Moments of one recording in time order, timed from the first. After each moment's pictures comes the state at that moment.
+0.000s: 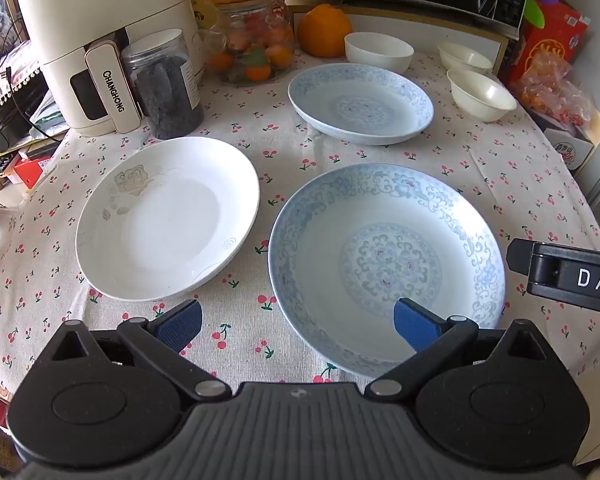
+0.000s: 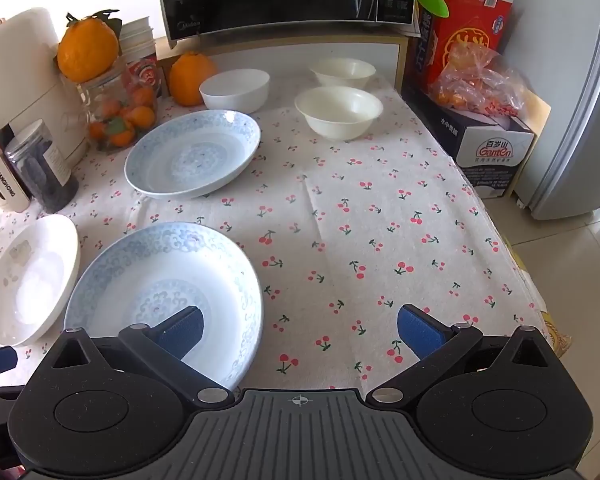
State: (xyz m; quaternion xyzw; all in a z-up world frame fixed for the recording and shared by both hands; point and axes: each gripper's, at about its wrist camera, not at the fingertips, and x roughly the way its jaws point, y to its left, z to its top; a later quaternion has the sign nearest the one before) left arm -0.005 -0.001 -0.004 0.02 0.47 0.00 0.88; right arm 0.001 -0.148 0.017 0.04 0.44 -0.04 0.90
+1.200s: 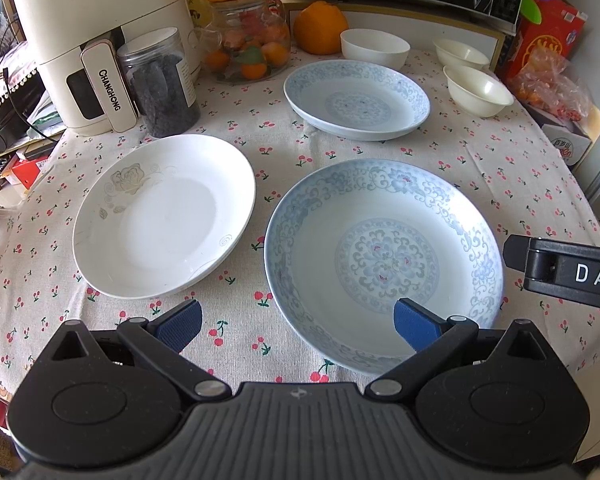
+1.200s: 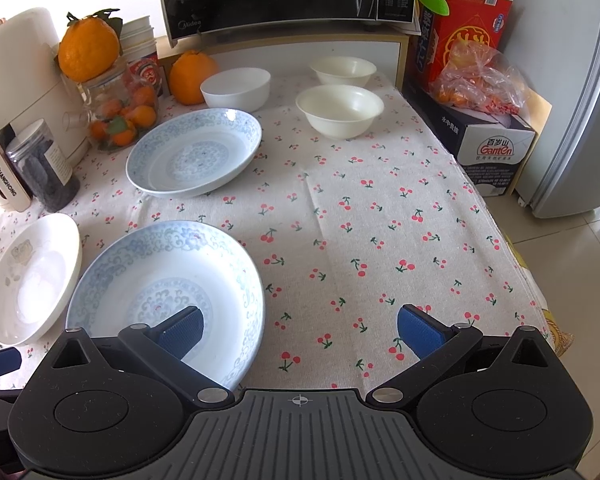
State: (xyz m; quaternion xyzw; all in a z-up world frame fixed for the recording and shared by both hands) left arm -0.007 -0.003 -0.004 0.02 0.47 0.00 0.88; right arm 0.001 -0.149 0.017 0.04 0.44 -0.04 0.90
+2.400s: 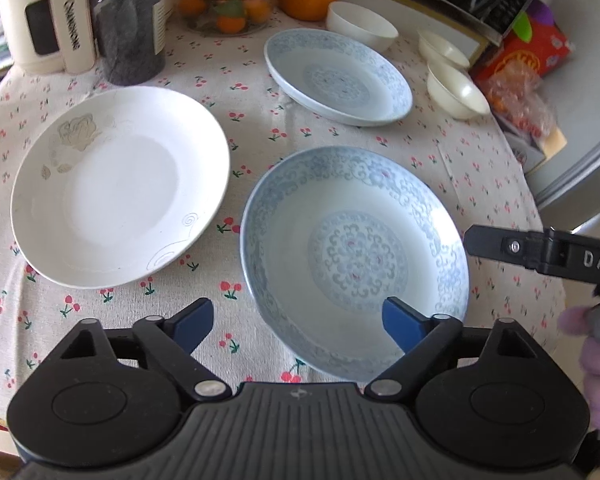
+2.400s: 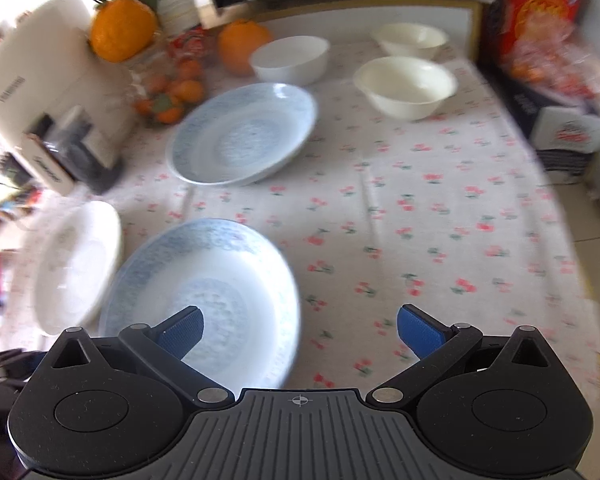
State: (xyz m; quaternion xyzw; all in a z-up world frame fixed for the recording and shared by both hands) left arm 0.021 0.033 -0.015 -0.10 0.53 -0.09 0.83; right arm 0.054 -0.179 -0.001 0.10 0.51 0.10 0.85
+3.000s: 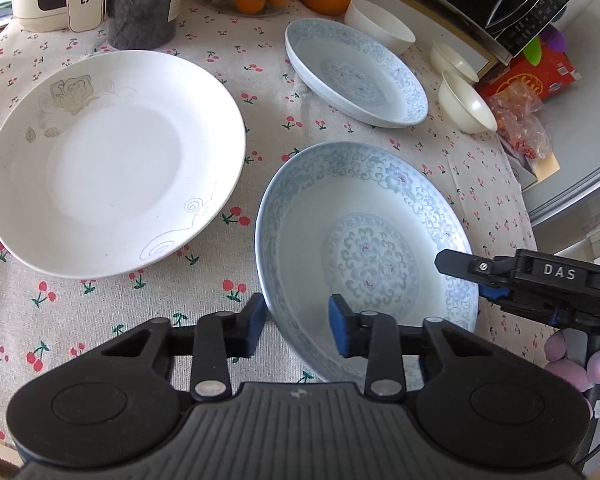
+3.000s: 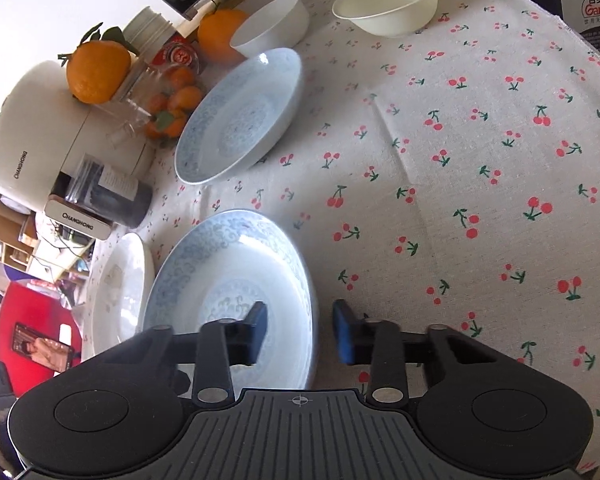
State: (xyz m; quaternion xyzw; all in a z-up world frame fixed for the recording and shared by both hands) left arm 0.027 0.050 -0.035 -0.16 0.54 -0.10 0.82; right arm 0.065 -0.201 -0.051 0.26 0.52 0.14 0.80
